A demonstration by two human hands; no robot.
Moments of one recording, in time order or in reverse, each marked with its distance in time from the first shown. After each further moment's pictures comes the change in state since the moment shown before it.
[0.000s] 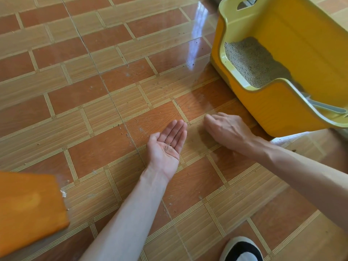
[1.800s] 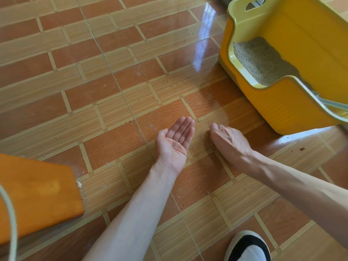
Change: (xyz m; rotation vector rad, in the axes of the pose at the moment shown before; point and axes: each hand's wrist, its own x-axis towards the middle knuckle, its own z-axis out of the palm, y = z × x) left_hand -0.005 0.001 -0.006 0.026 -0.007 0.012; right_hand -0.017 -0.055 -0.006 0.452 -0.246 0.479
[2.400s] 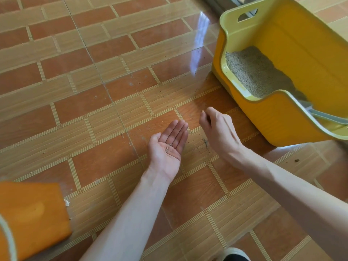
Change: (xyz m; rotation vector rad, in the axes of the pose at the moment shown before) left_hand 0.007 0.010 0.029 -0.016 0.039 0.027; right_hand 0.036 -0.026 -0.038 0.360 0.414 -0.196
